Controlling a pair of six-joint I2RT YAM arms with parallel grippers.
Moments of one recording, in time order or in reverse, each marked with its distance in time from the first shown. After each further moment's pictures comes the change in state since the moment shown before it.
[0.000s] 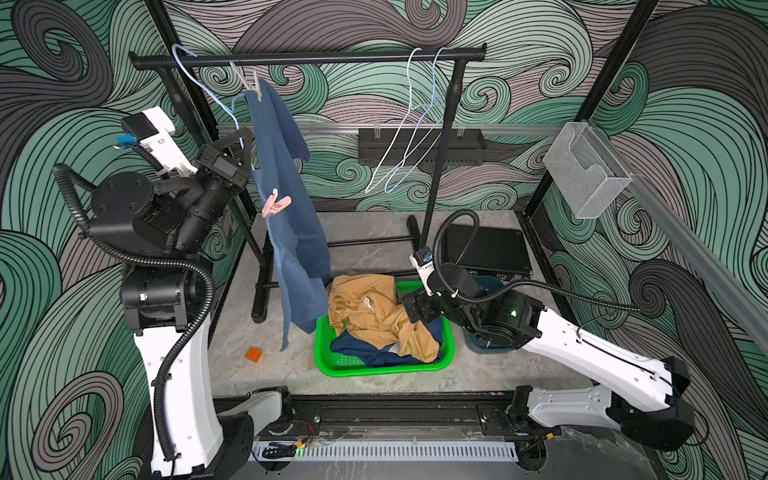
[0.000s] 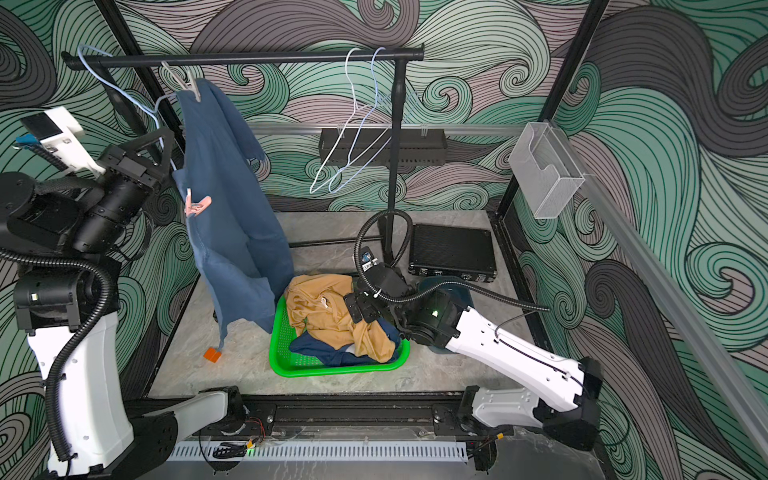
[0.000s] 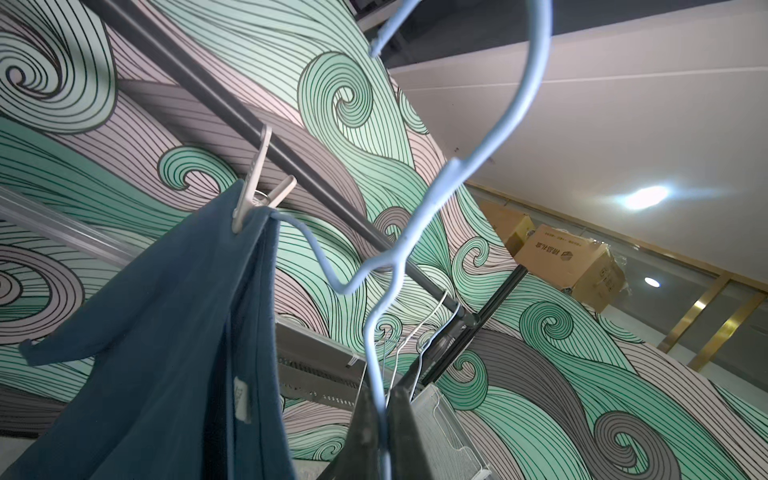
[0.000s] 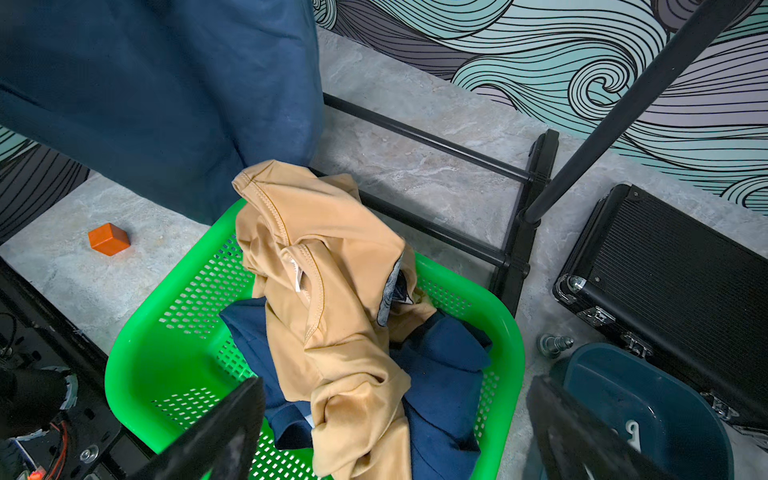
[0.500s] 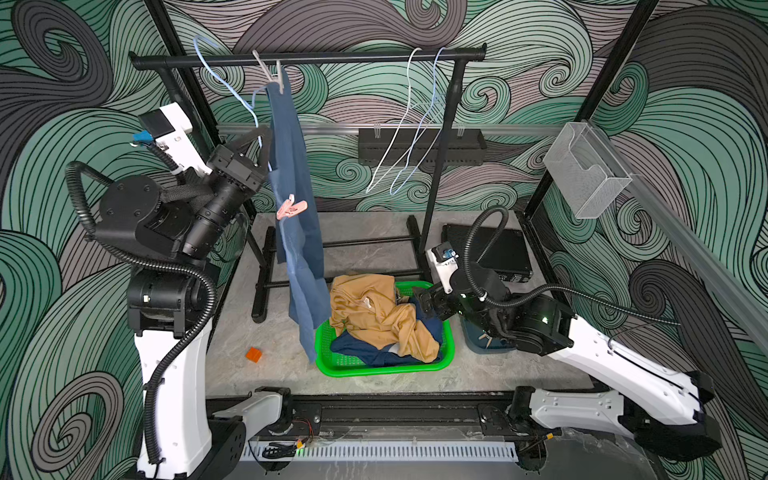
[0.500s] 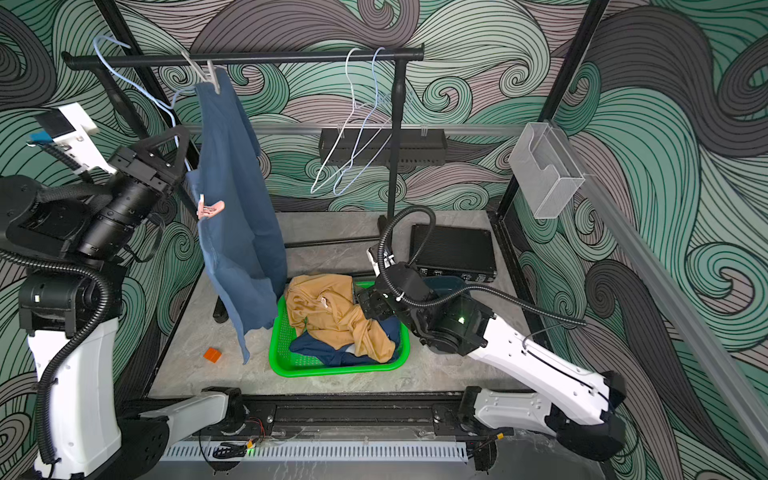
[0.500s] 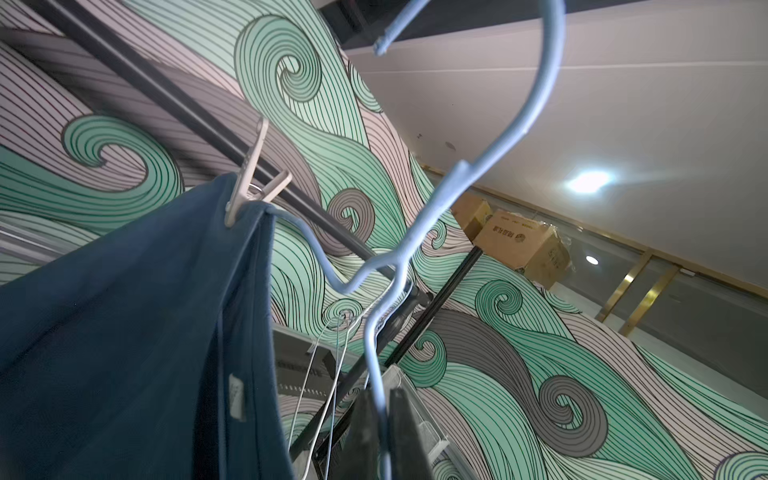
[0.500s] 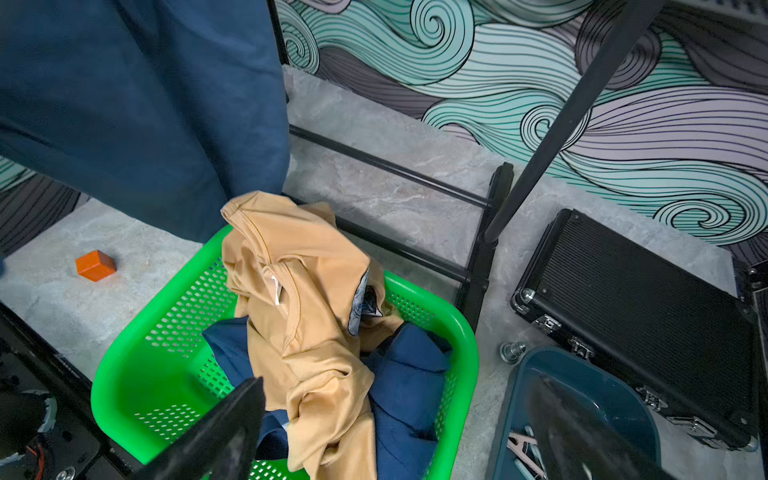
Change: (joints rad) left arm -0.180 -0.023 -0.060 0.043 -0.026 0.004; right arm 0.001 -0.114 0.036 -0.041 0.085 -0.053
